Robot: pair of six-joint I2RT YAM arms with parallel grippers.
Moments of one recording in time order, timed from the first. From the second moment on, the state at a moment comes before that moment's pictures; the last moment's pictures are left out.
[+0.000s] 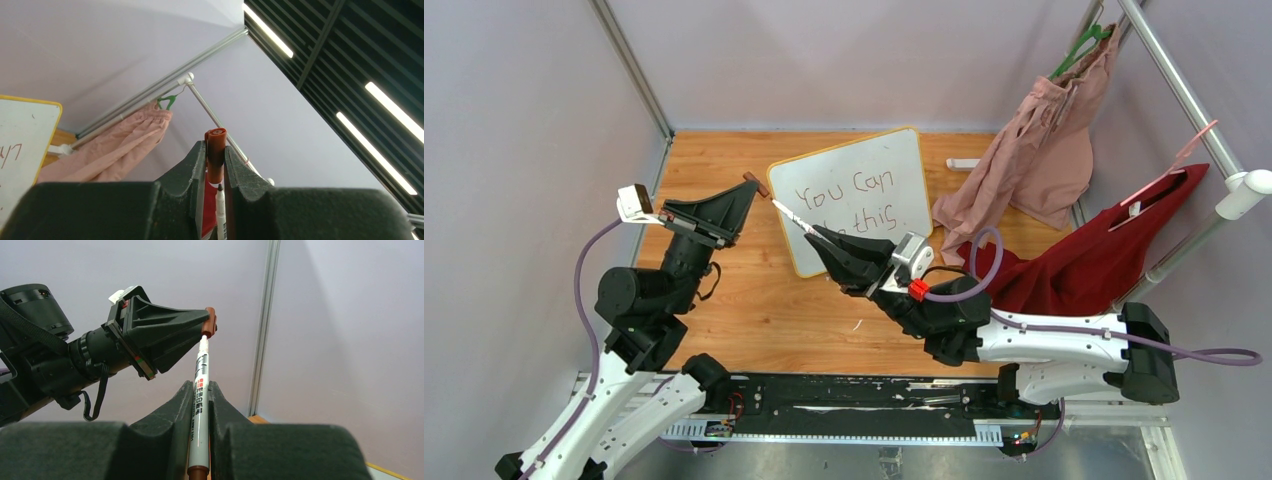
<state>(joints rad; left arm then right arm) -0.62 0.54 0.81 0.26 -0.13 -1.13 1.38 1.18 0.87 0.98 0.27 -0.30</state>
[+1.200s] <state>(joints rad) -0.62 0.52 0.80 0.26 -0.12 -1.13 1.39 1.19 0.89 0.96 0.28 -0.30</state>
